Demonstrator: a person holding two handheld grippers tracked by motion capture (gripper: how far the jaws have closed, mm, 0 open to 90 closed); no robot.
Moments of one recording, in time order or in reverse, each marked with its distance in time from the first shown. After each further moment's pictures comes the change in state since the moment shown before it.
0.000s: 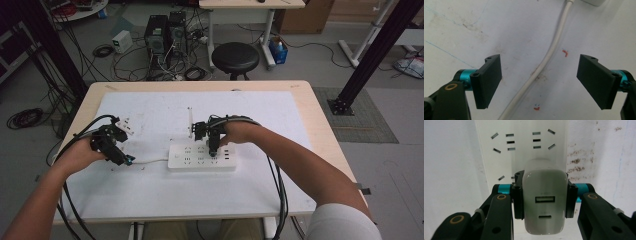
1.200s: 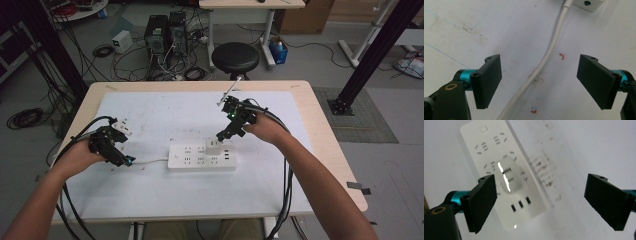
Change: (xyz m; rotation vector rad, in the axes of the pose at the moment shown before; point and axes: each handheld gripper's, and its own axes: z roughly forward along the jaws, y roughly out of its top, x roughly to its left) left arm -0.003 -0.004 -0.002 -0.042 -0.002 -0.001; right arm -0.012 -0.086 -0.054 -0.443 -0.031 0.419
